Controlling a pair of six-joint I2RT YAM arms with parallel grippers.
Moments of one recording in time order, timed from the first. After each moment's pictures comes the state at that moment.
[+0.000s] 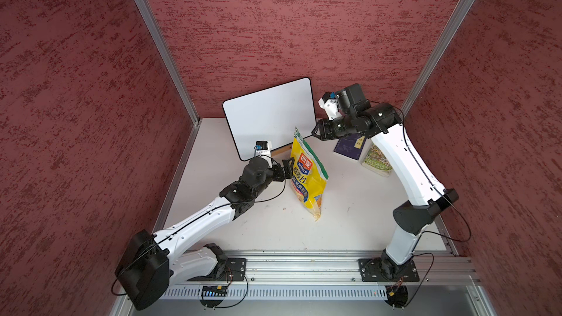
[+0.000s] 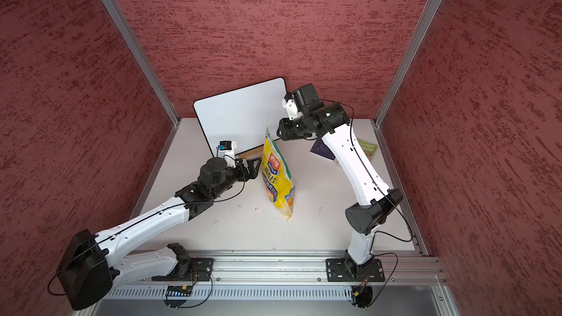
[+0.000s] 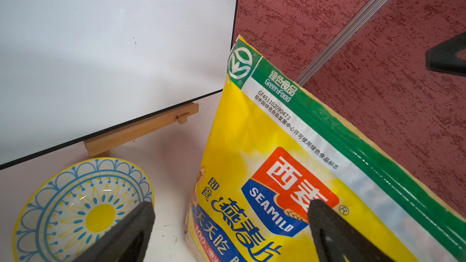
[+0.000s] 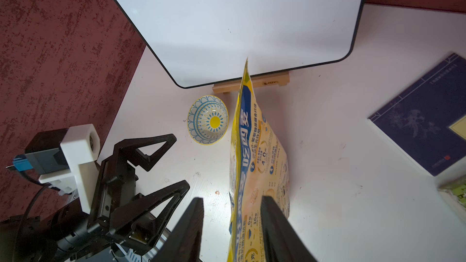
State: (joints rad) left arm -0.68 1.17 0.73 0.10 -0.15 -0.57; right arm 0.52 1.83 2.25 -1.28 -0.24 0.28
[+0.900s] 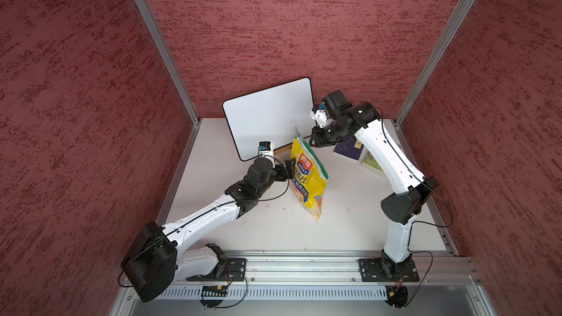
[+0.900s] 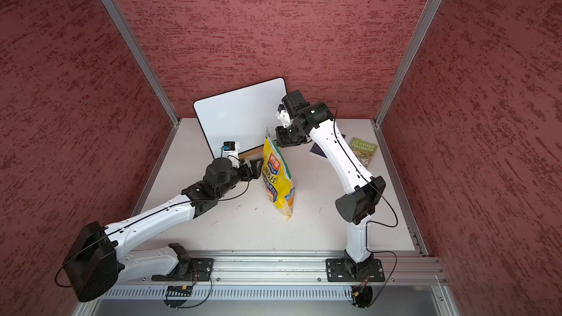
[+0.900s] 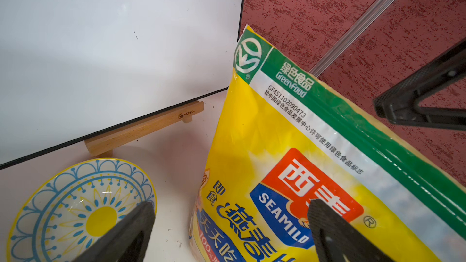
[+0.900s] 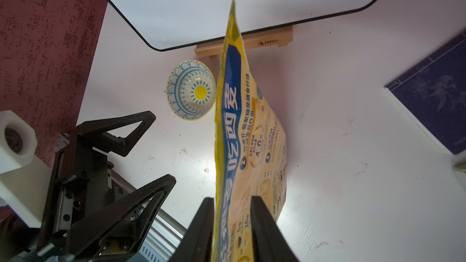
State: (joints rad) left arm -0.69 1.21 0.73 0.14 -0.18 -0.57; right arm 0.53 1.94 2.28 -1.39 -0.25 0.25
